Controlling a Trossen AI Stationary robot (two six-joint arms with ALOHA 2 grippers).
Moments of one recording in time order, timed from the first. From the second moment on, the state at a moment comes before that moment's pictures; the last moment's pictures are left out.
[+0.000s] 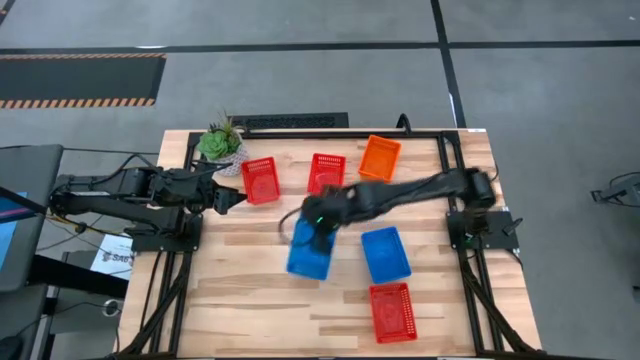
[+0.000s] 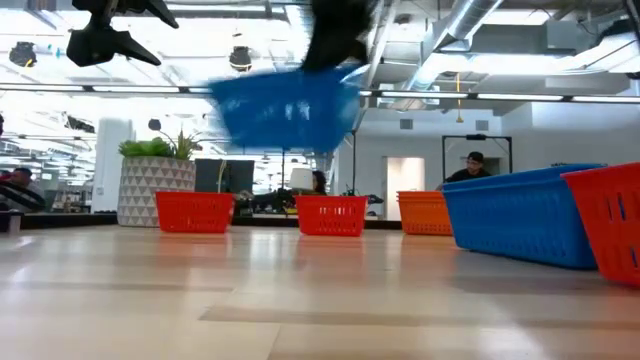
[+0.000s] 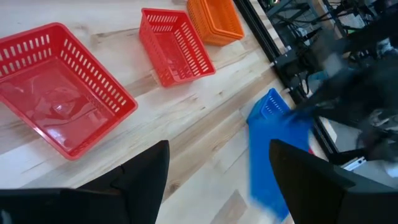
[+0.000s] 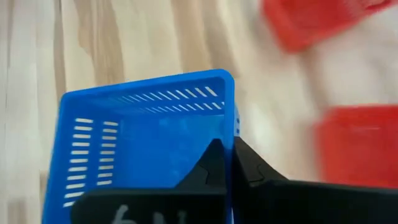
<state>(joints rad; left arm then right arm) -0.06 0.65 0.84 -0.80 -0.30 -1.04 0.12 1.90 1.78 -0.85 0.14 0.26</state>
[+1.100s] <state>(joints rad) -0.06 0.64 0.84 -0.82 -0.34 -1.08 0.16 1.30 1.06 -0.85 0.01 -0.10</state>
